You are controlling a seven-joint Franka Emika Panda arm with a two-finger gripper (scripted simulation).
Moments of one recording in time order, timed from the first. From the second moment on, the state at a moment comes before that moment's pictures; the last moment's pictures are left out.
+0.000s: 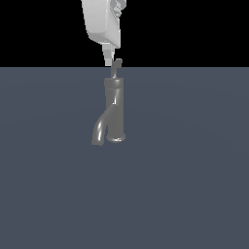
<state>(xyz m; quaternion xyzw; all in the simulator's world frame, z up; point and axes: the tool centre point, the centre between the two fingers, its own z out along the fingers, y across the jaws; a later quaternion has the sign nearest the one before) -0.037 0.039 0.300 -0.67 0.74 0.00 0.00</state>
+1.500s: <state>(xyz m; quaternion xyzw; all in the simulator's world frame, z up) 0.020 -0.019 0.300 -0.67 0.74 0.01 0.00</state>
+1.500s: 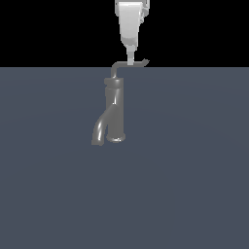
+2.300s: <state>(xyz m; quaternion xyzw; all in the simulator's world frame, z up) 0.029 -0.020 0.300 -0.67 0.74 0.03 -0.03</state>
